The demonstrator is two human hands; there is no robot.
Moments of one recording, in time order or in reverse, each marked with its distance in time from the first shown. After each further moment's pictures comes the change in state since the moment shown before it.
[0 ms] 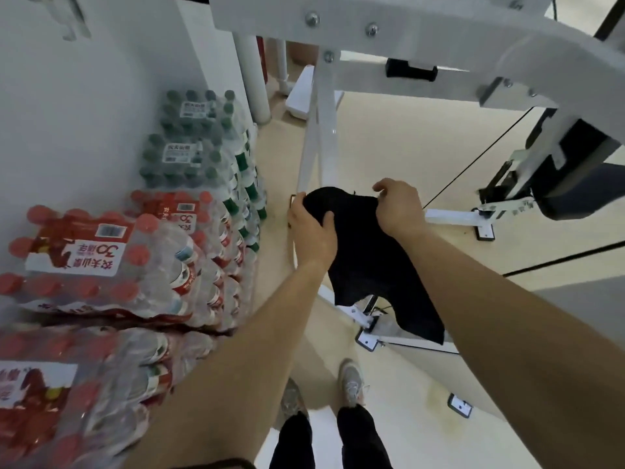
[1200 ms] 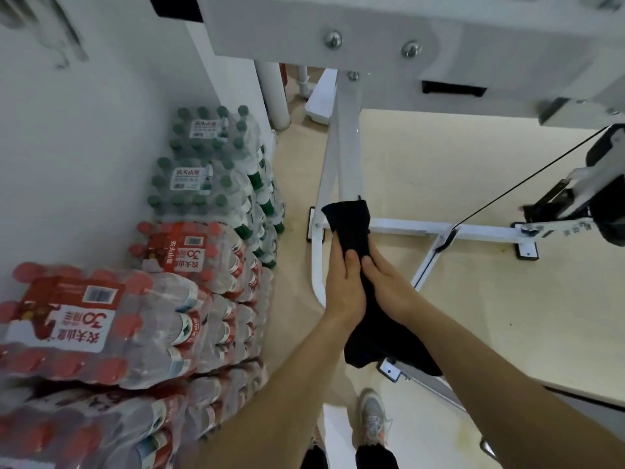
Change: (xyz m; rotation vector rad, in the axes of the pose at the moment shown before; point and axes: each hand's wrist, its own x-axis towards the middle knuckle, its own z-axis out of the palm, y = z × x) left_hand 0.040 -0.024 0.038 -0.268 -0.221 -0.084; right_hand 0.004 -0.006 0.064 0.773 -0.497 -0.007
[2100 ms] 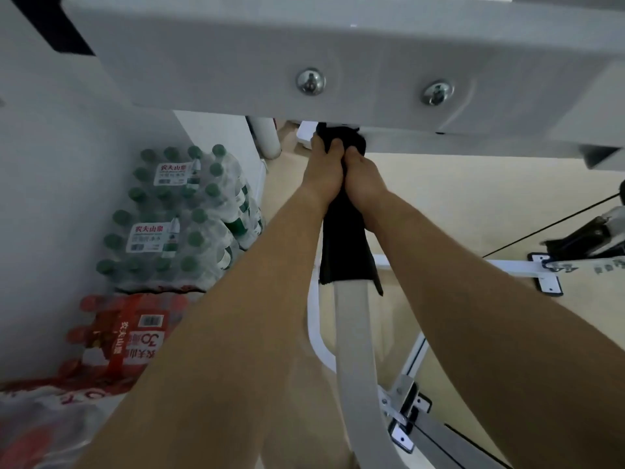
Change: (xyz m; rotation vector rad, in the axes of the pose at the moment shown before) left_hand 0.314 0.108 0.018 0.099 -0.084 0.030; right_hand 0.281 -0.118 -0.051 0.071 0.320 -0.048
